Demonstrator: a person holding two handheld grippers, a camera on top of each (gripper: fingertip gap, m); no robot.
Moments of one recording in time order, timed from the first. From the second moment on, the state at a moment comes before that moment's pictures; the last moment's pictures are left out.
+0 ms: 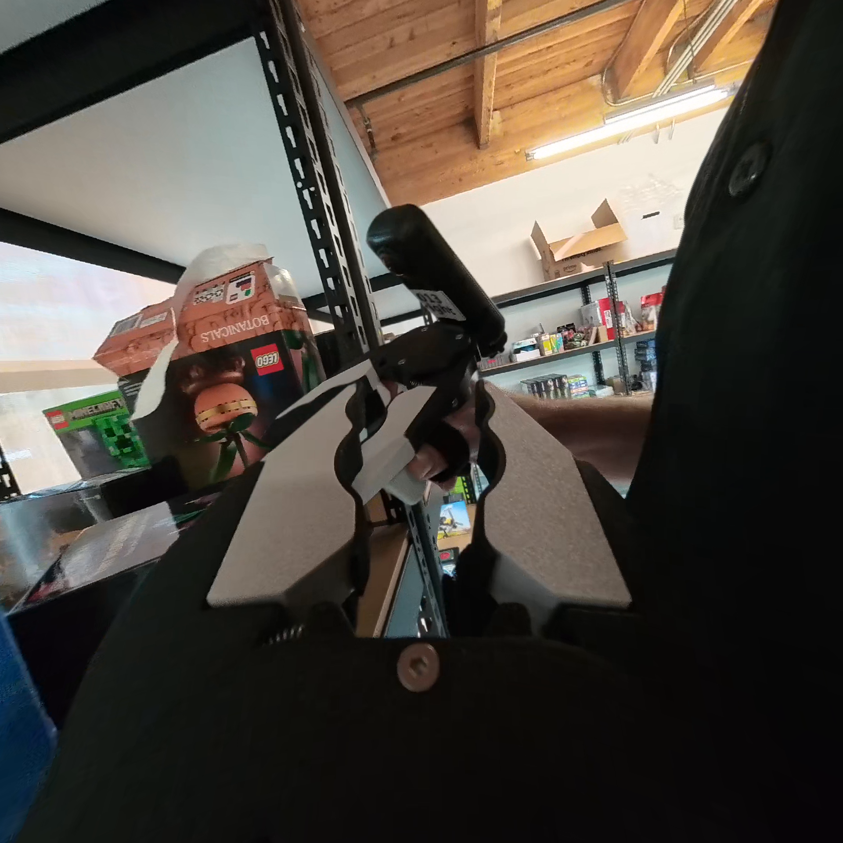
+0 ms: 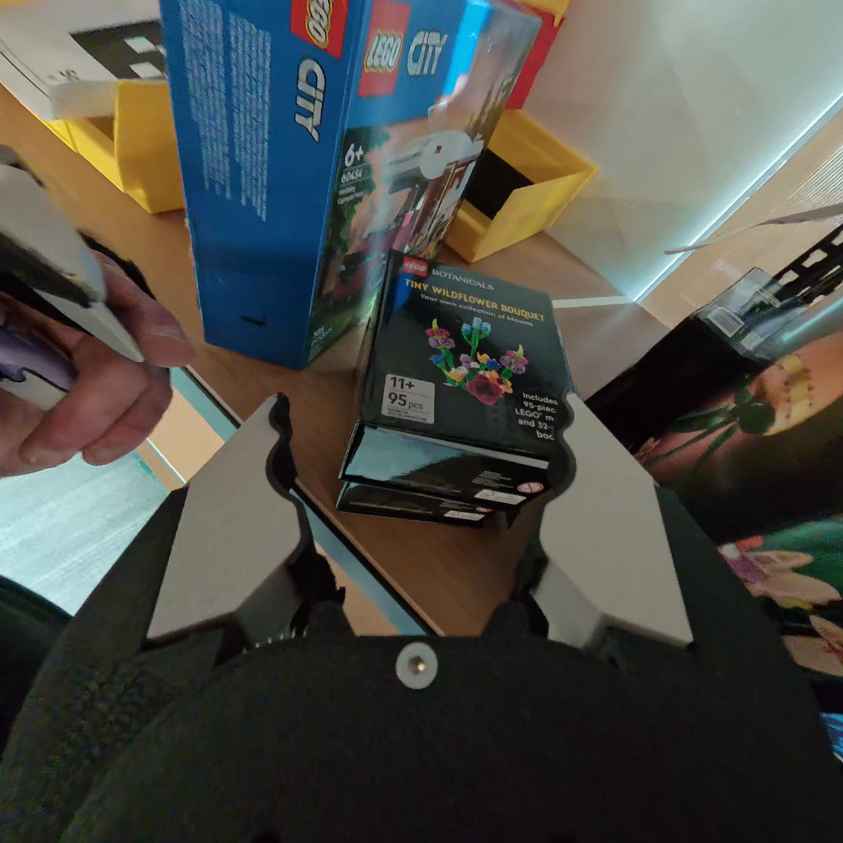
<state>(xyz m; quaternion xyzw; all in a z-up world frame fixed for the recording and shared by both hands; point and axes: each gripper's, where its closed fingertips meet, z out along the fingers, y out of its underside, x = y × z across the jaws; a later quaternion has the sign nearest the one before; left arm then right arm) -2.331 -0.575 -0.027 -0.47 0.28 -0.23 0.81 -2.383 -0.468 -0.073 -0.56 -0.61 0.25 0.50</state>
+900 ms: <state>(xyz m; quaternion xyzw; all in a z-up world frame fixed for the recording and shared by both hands) -2.363 -0.586 -0.054 -0.47 0.23 -0.26 0.81 -2.397 -0.432 -0.103 -0.59 -0.65 0.12 0.46</state>
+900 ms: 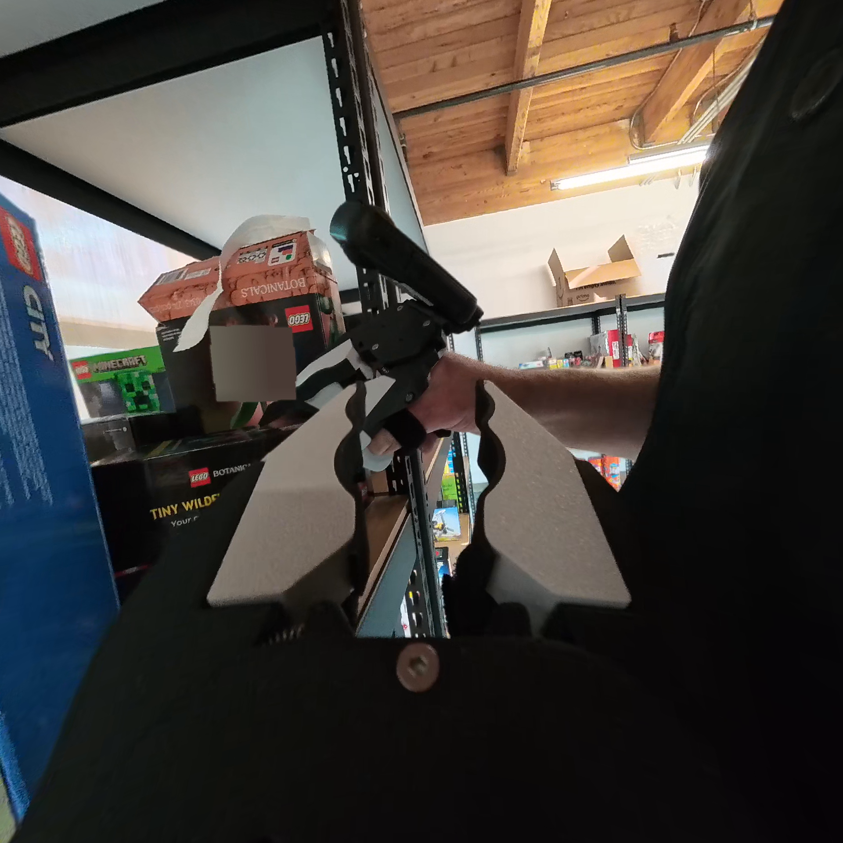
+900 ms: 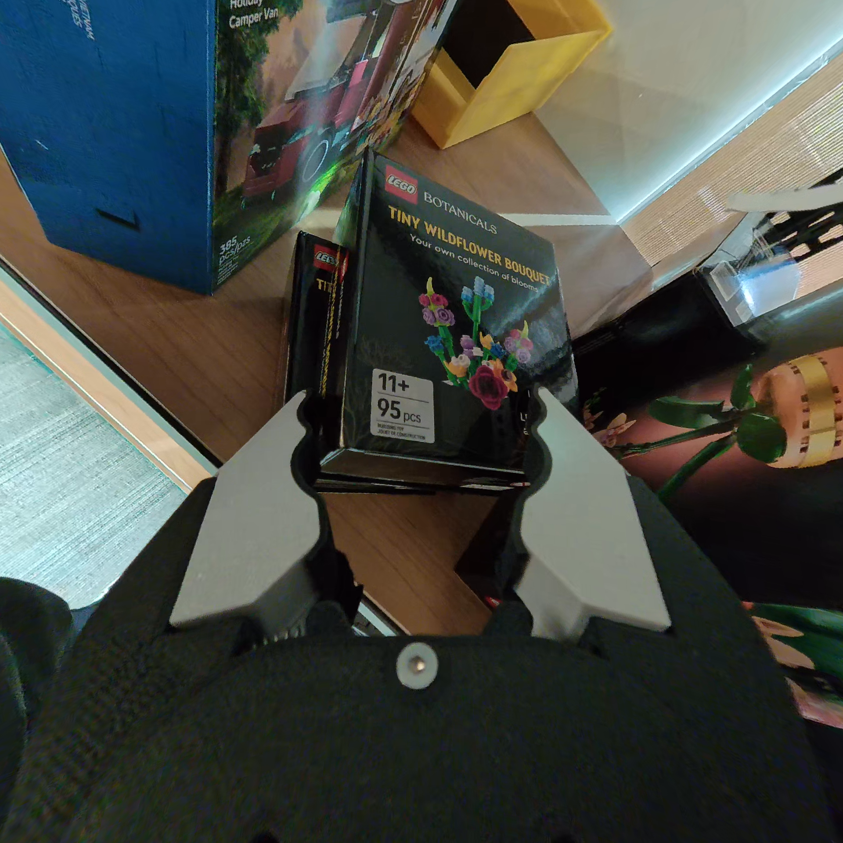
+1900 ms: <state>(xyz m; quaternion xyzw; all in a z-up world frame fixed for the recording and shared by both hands) -2.324 -0.569 -0.071 -0.50 0.24 -0.29 0.78 -2.348 -0.470 -0.070 -0.56 -0.62 0.18 0.52</state>
